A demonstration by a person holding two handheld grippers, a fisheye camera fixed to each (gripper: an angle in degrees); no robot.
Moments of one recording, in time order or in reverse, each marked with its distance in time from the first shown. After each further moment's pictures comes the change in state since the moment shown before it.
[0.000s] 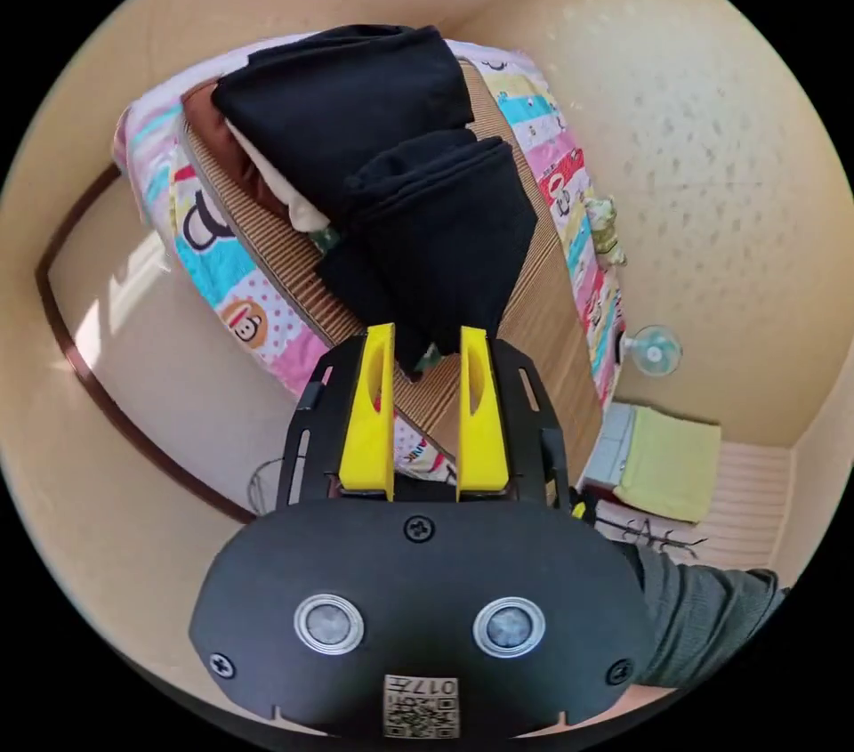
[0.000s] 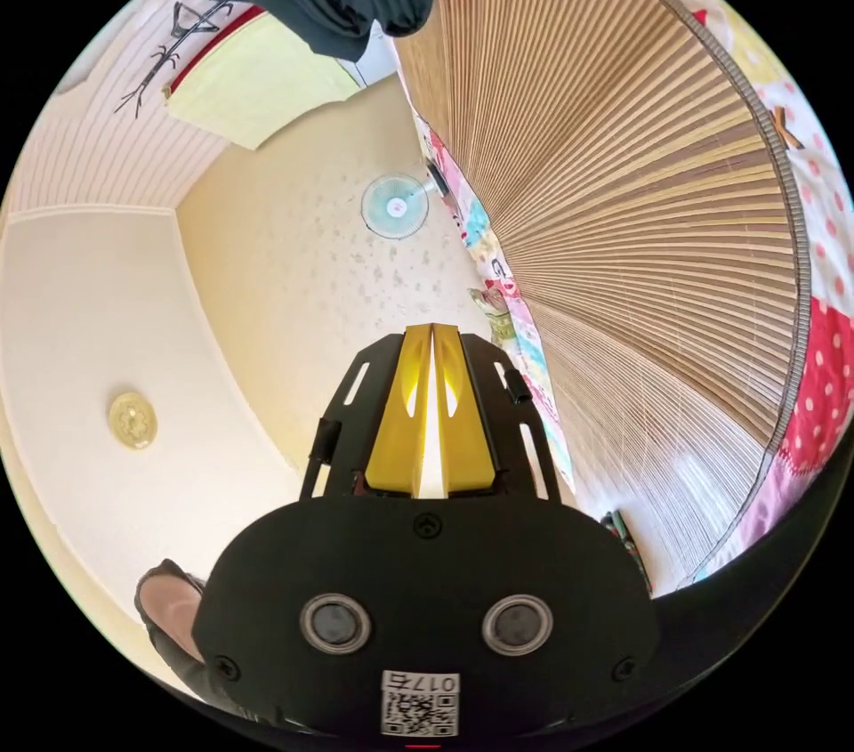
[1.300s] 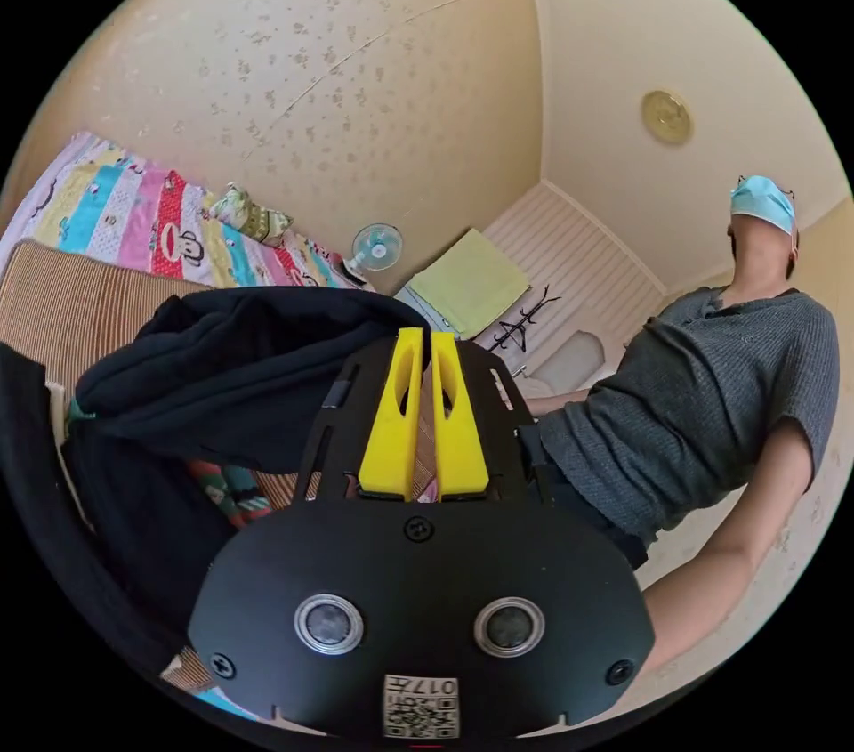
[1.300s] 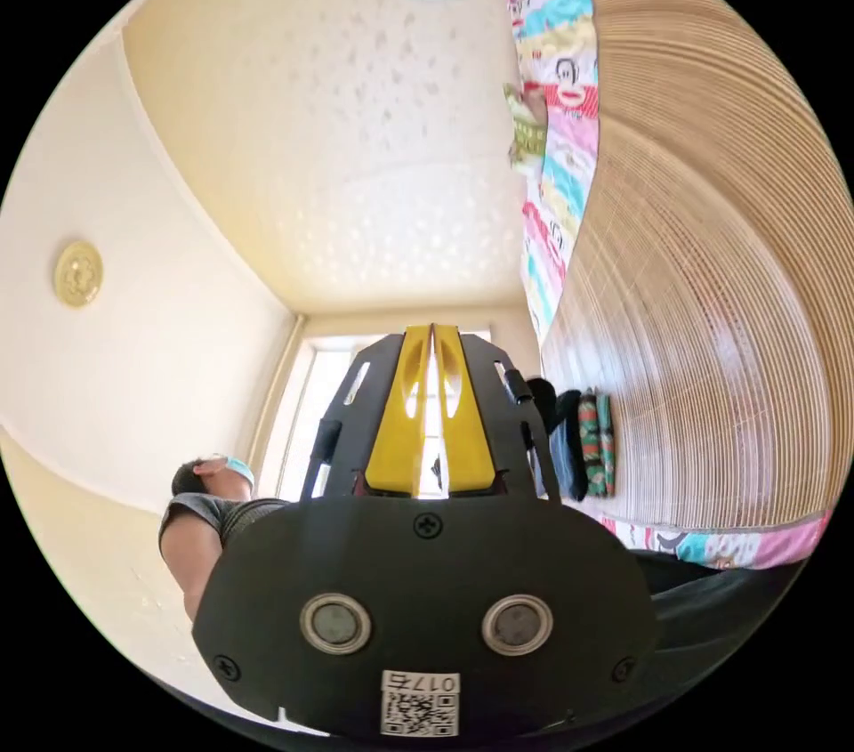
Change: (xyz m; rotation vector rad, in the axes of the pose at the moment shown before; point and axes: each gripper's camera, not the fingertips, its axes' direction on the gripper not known) left arm 0.209 0.029 -0.011 0.038 0.967 1.014; right arm 0.091 -0.059 0.365 -0.914 0.223 -0.143
